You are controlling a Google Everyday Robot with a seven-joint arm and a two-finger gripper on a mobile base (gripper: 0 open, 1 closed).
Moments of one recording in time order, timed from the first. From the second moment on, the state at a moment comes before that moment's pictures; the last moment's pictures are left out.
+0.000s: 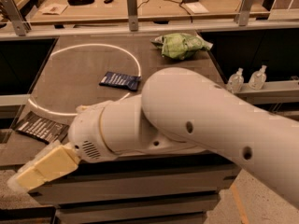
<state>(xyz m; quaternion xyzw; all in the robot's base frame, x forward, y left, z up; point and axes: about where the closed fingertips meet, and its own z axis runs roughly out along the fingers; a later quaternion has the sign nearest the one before) 0.362 0.176 0.902 -0.49 0.70 0.37 0.37</state>
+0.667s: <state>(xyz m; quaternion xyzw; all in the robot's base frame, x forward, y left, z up) 0.393 0.217 0.884 -0.52 0.68 0.35 0.38</state>
